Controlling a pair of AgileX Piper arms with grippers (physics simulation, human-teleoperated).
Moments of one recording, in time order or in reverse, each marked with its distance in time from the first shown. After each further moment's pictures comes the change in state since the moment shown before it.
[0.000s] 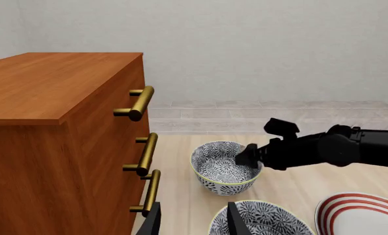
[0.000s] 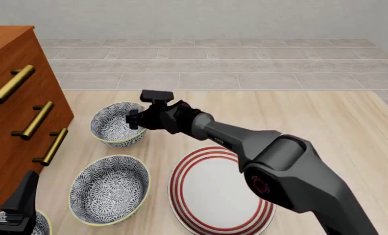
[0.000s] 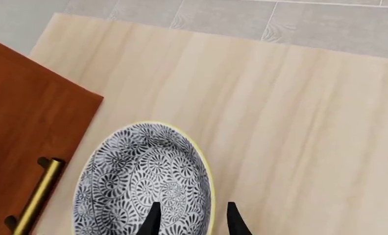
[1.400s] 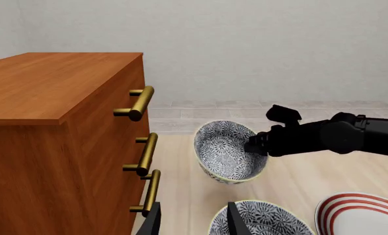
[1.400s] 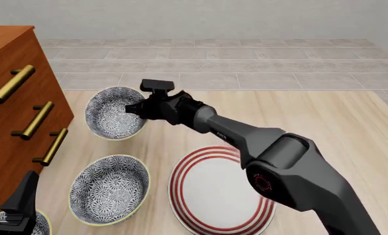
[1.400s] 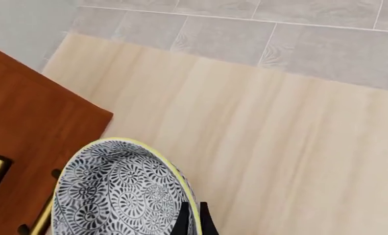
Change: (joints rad) left arm 0.000 0.000 0.000 0.000 0.000; right arm -0.014 -0.008 -0.072 0.027 -0.017
